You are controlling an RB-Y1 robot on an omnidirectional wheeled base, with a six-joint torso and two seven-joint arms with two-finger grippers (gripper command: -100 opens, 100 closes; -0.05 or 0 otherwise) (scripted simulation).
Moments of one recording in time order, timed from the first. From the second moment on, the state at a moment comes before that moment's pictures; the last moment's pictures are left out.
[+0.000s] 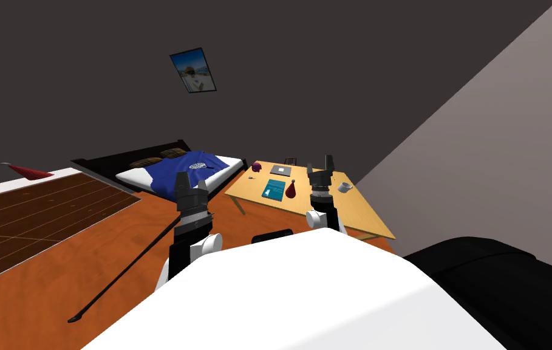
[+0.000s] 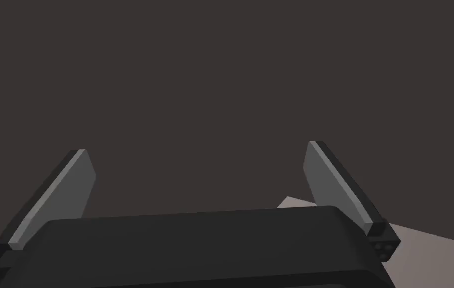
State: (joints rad) left arm 0.53 -0.03 0.01 -2.31 0.00 -0.38 -0.17; right arm 0.45 0.03 0.07 -2.26 0.01 -0.50 -0.08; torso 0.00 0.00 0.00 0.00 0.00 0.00
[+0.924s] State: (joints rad) left arm 0.53 -0.03 0.01 -2.31 0.00 -0.38 -0.17; right arm 0.43 -0.22 0.04 -2.11 0.03 -0.51 0.04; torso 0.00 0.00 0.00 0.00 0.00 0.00
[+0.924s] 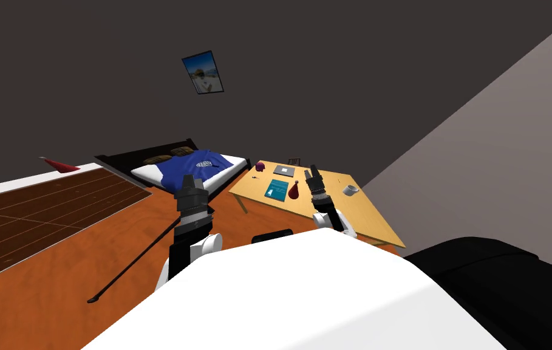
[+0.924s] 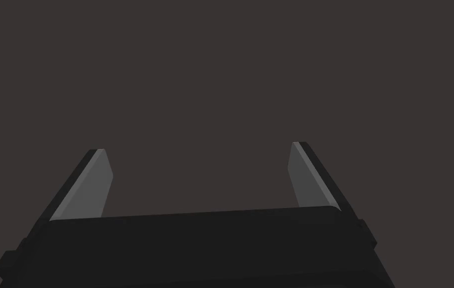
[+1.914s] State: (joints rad) left arm 0.53 -0.03 0.01 -2.31 0.00 -0.38 -0.17; right arm 0.36 -0.39 -0.02 -1.79 0.07 -0.54 0.29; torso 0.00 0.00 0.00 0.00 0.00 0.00
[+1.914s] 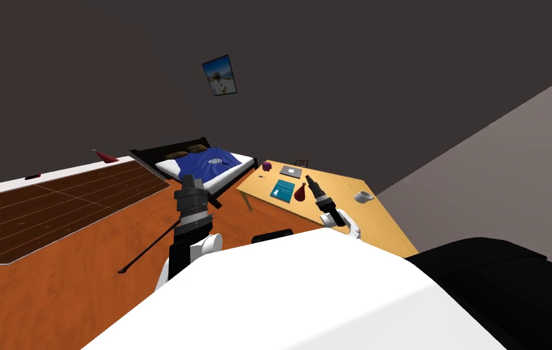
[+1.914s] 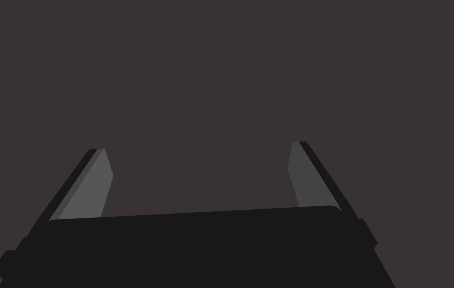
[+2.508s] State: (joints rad) left arm 0.53 -0.03 0.01 -2.31 0.00 -0.38 -0.17; right arm 0.33 -0.44 -0.06 -1.60 0.10 -0.57 0.44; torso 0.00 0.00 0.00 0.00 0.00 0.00
